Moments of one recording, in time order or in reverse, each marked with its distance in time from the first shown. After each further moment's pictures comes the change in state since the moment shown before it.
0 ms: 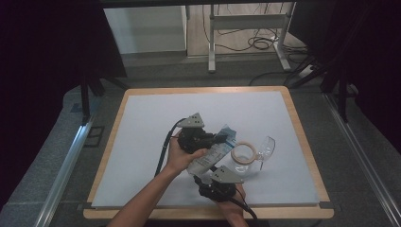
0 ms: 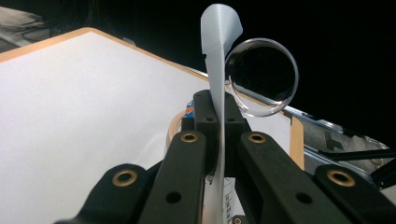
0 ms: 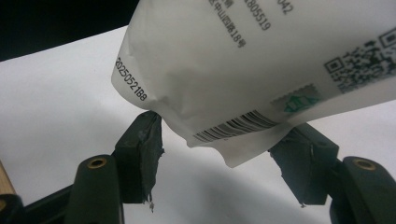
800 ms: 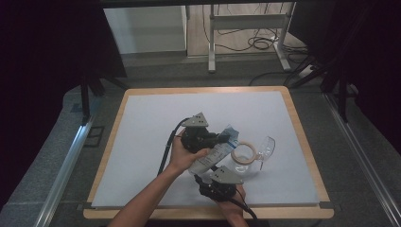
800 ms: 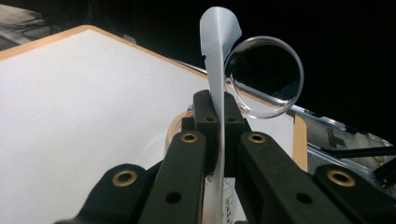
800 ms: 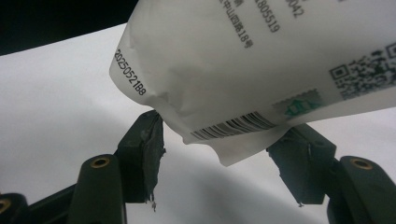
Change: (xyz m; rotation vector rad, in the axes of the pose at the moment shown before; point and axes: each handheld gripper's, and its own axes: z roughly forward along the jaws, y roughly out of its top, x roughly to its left) left arm 0.000 0.003 0.007 0.015 0.002 0.004; right arm 0.000 -0.001 0.001 -0.007 -0.026 -0.014
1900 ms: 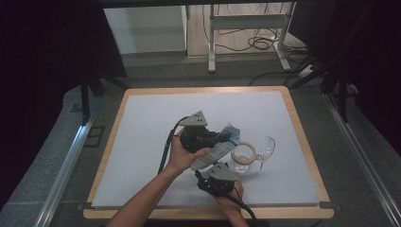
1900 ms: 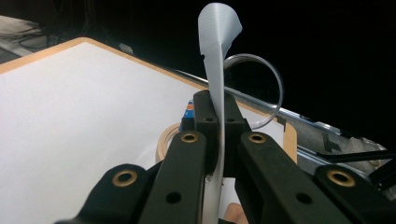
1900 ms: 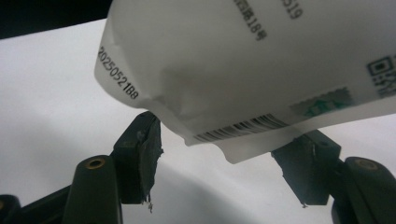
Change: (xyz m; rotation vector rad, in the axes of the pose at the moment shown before) left arm -0.010 0.010 -0.007 -0.030 -0.011 0.012; right arm -0.001 0.007 0.012 0.003 -0.092 -0.035
